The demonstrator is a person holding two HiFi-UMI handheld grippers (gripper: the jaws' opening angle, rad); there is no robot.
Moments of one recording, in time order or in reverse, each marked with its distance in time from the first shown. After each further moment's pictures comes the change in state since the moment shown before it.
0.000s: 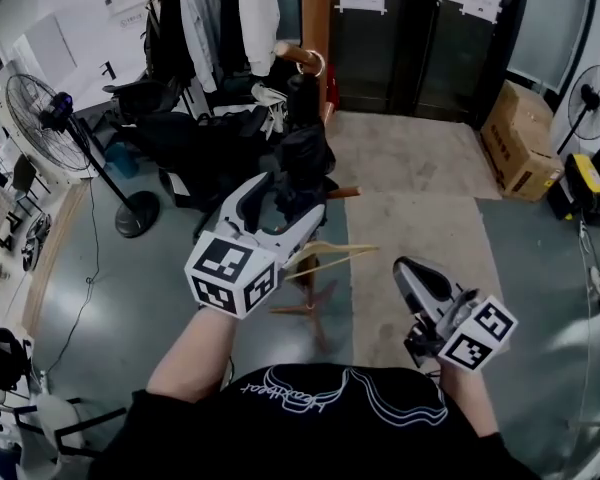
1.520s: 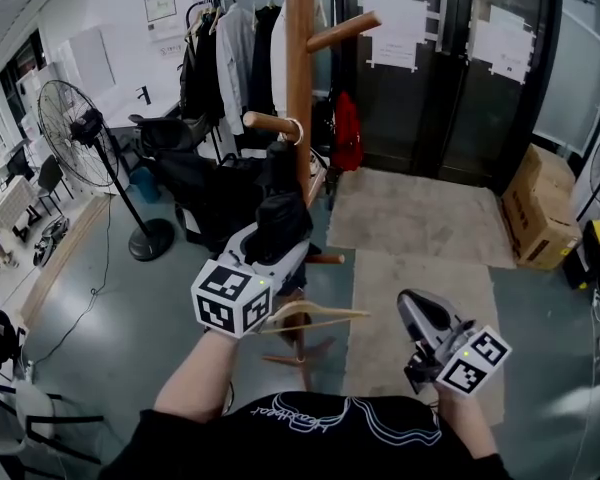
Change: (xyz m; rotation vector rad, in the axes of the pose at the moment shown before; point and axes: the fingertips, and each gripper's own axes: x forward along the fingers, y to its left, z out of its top) left arm 0.052 0.028 -0.014 -0.011 0.042 0.156; right arm 0.006 -0.090 0.027 -0.016 -0.014 0.102
